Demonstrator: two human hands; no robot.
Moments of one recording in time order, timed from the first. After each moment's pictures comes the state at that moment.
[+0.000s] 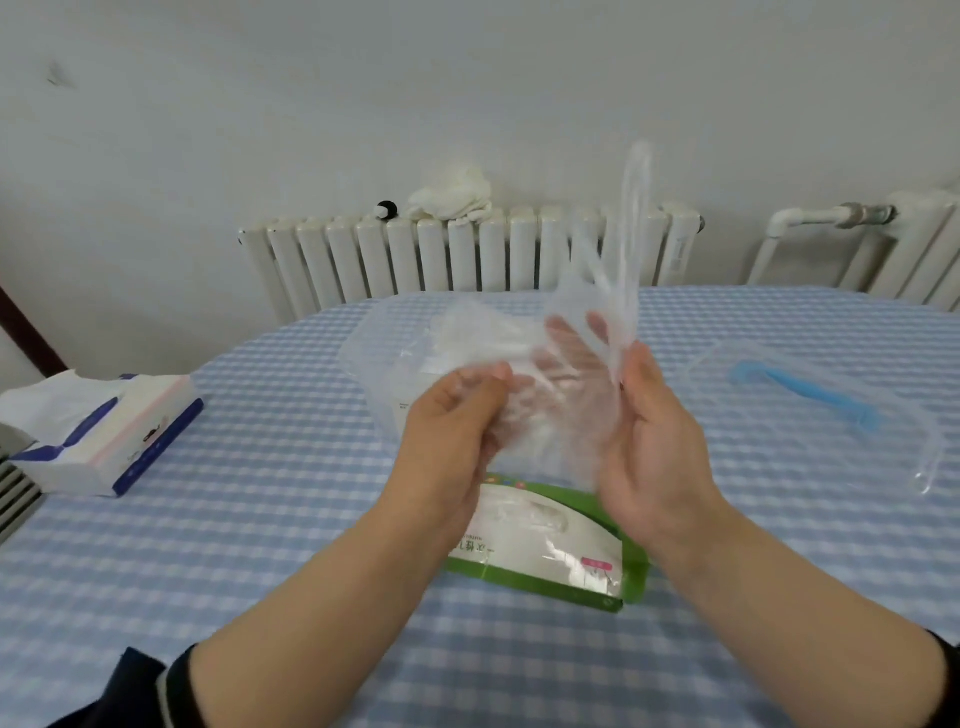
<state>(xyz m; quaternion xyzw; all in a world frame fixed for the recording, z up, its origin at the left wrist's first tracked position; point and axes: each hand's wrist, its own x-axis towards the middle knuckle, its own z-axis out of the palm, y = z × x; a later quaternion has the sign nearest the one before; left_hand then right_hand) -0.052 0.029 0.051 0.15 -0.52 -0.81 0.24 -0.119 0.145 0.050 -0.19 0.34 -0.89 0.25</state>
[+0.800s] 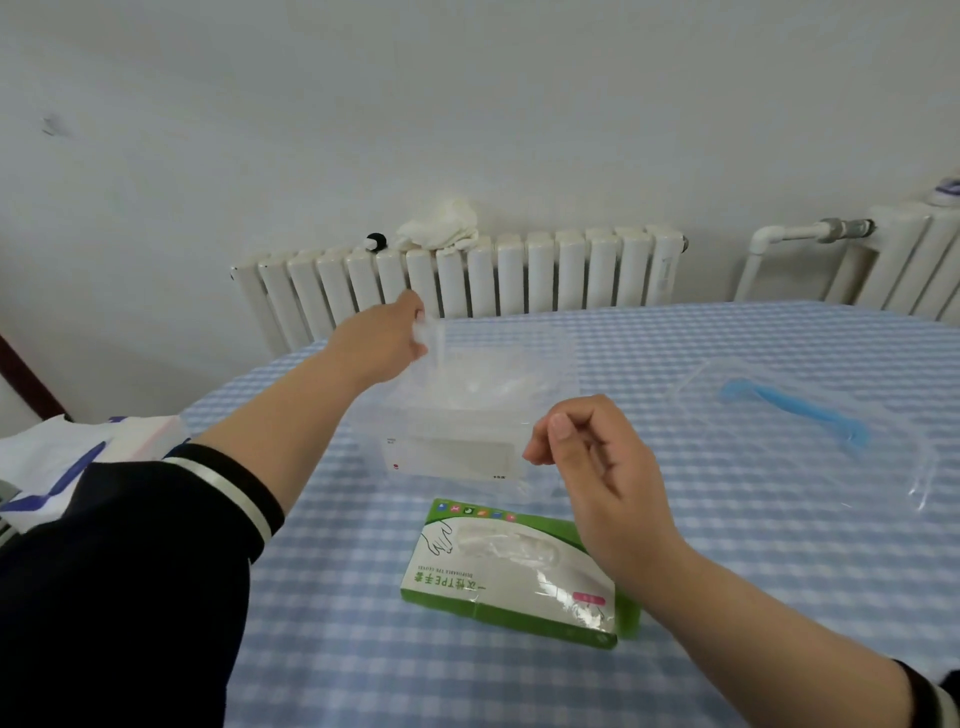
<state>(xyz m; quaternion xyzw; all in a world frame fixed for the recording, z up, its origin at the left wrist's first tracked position) -0.150 -0.114 0.094 0.18 -0.98 -0.06 0.10 -0.118 0.148 0.029 -0.40 0.63 -0.67 -0.07</state>
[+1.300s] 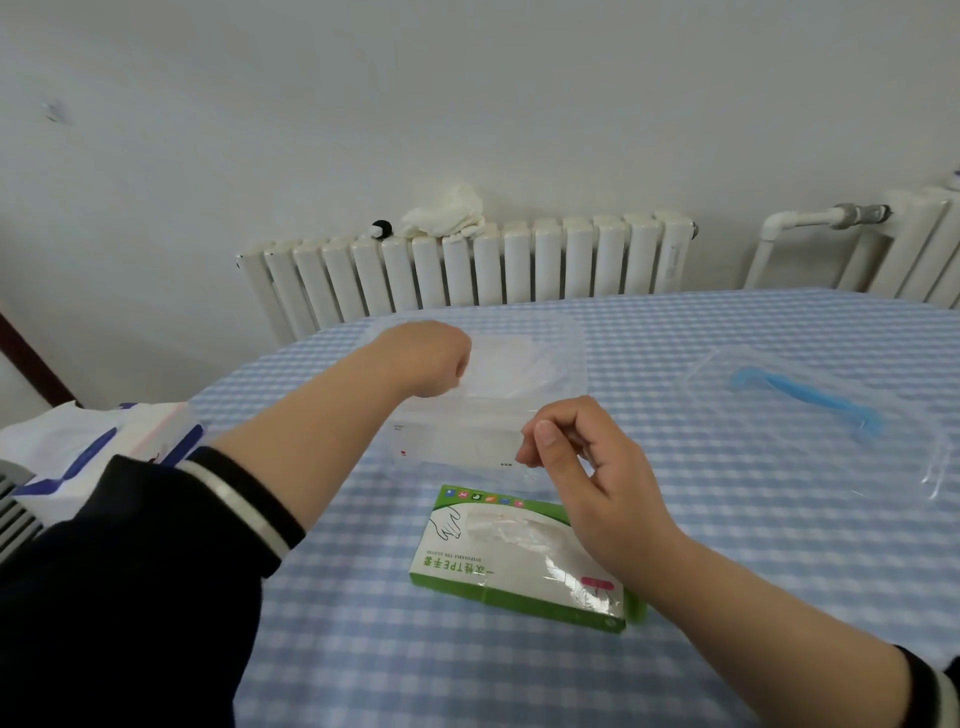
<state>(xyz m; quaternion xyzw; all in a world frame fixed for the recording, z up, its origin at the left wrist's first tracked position) -0.149 -0.071 0.094 0.10 -0.99 0.08 -0.06 -0.116 0.146 0.023 -0.43 0.66 -0.61 -0.05</state>
